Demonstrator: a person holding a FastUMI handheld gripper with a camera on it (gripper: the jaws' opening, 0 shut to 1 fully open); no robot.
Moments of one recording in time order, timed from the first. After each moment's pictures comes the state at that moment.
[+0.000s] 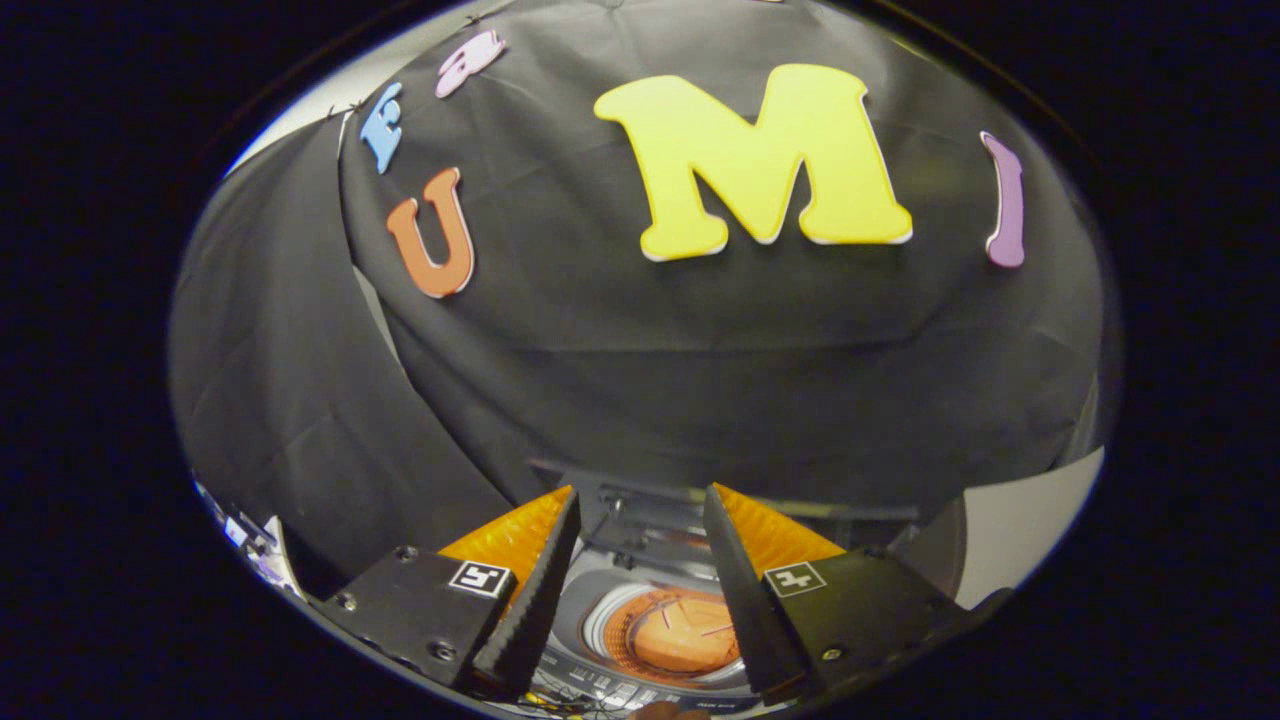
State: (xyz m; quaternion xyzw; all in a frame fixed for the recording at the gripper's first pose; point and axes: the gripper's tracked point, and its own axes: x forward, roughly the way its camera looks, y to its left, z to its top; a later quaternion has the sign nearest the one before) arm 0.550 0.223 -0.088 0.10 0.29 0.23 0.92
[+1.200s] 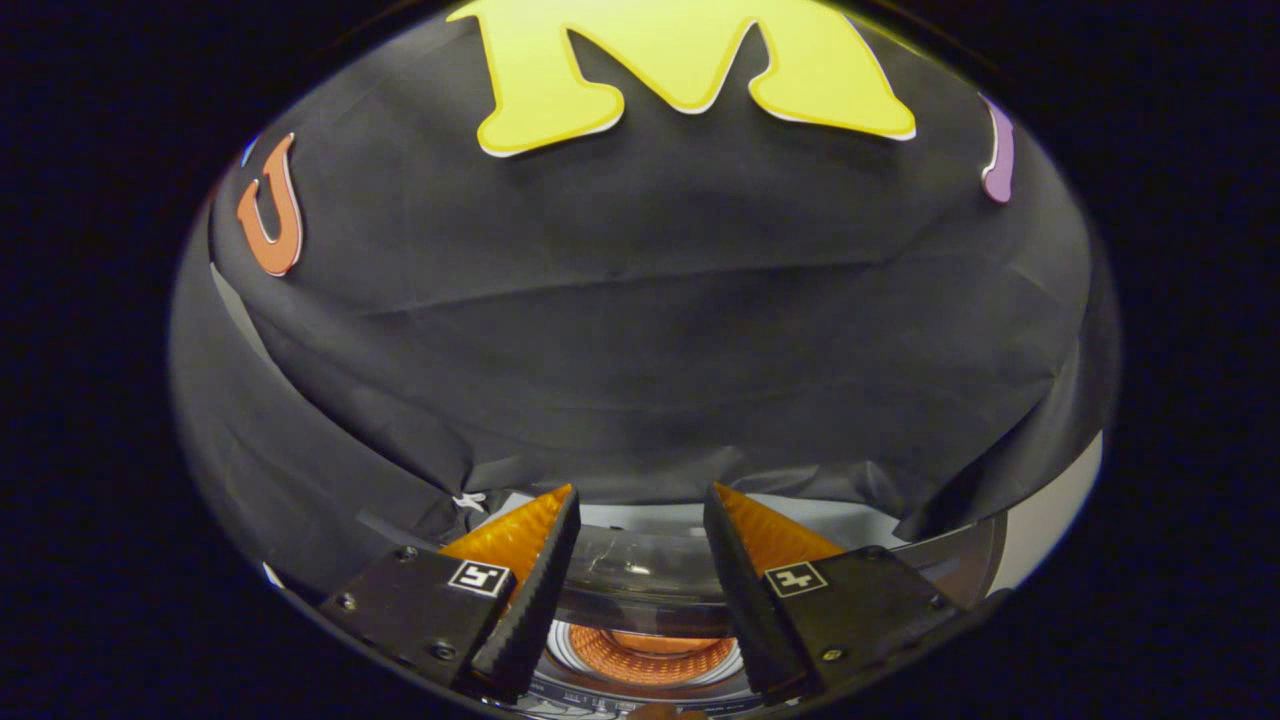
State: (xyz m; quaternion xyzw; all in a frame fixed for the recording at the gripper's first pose) arm 0.656 0.232 -0.209 0.09 0.45 0.10 0.88
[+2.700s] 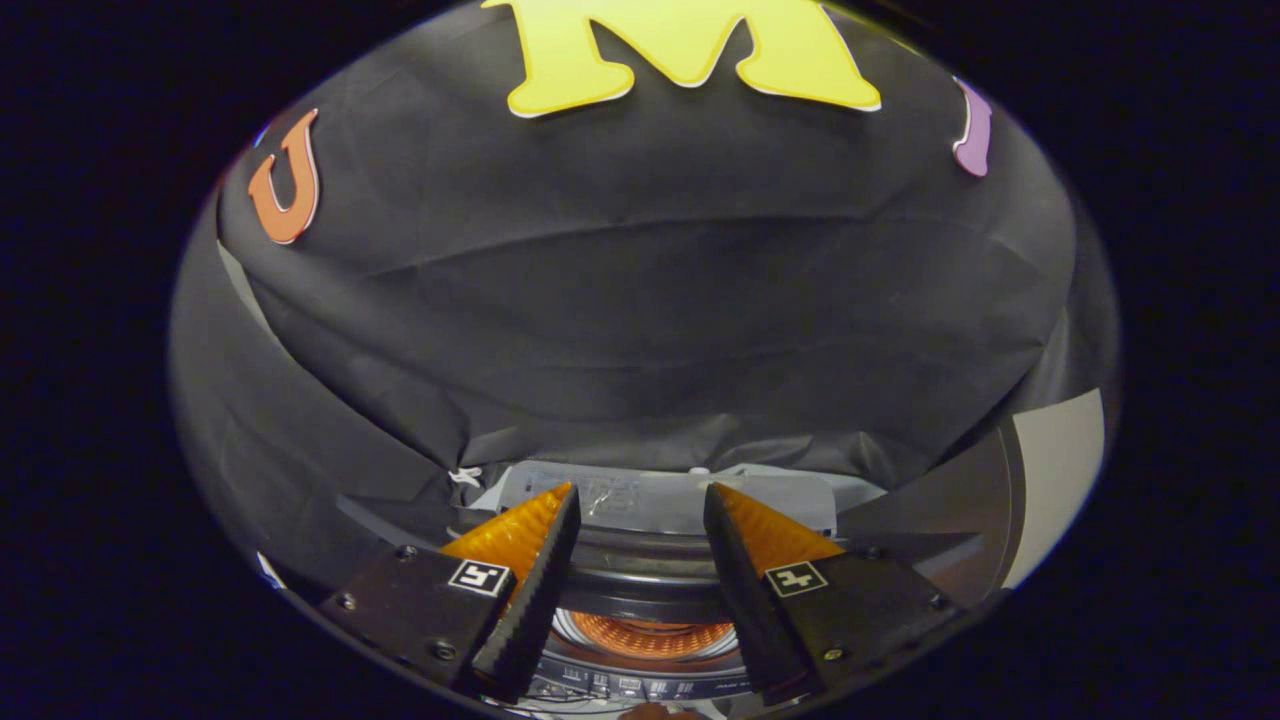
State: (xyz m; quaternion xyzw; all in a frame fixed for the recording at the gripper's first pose) arm 0.582 0.232 -0.224 0.08 0.46 0.09 0.88
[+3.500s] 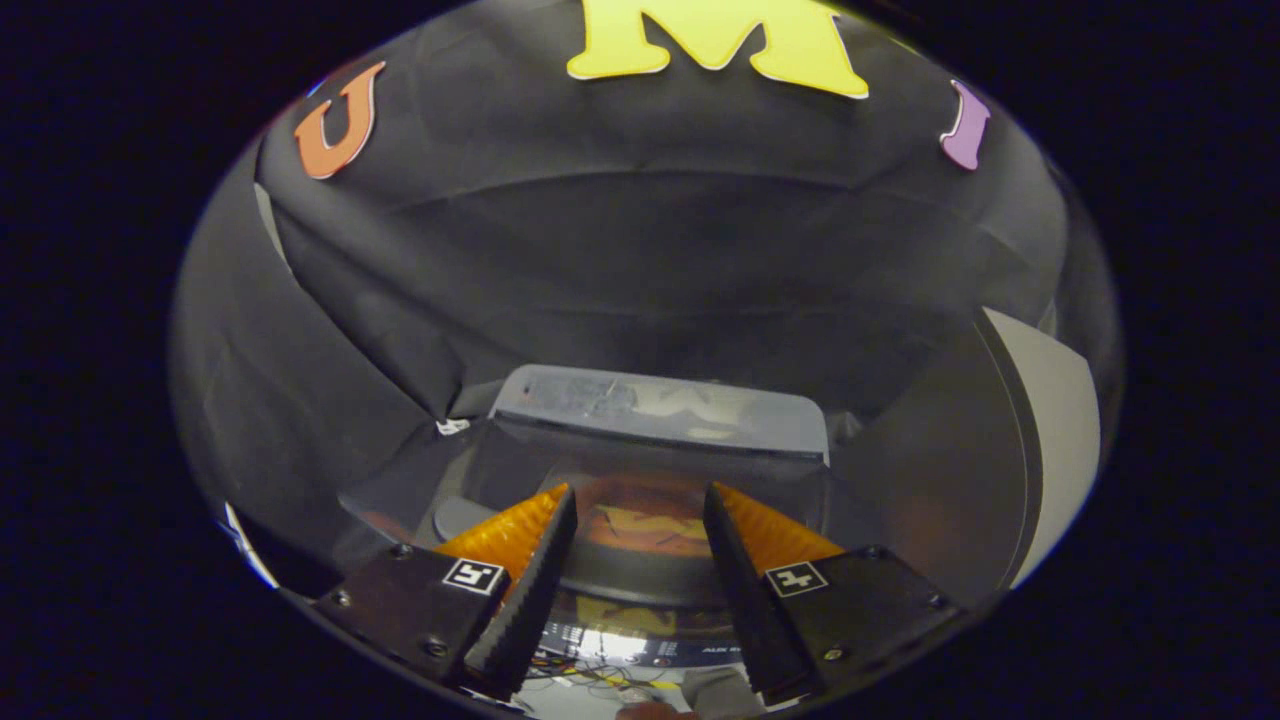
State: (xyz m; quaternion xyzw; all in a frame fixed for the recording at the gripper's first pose) arm 0.469 0.225 -0.267 0.03 0.48 0.09 0.87
